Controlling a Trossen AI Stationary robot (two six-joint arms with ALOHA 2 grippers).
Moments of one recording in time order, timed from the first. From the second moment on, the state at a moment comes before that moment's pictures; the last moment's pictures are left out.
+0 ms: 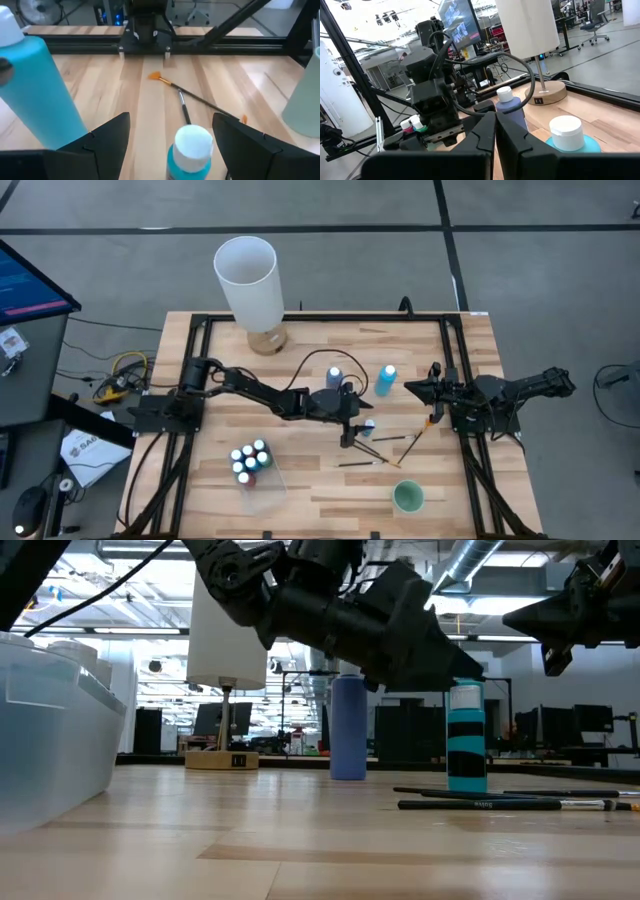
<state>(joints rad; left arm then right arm) -0.09 2.10 1.24 0.53 -0.09 -0.03 0.26 0.01 0.02 0.08 0.47 0.30</state>
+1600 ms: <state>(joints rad) -0.10 2.07 1.24 0.46 -0.03 0.05 0.26 0.01 0.02 0.08 0.47 0.30</state>
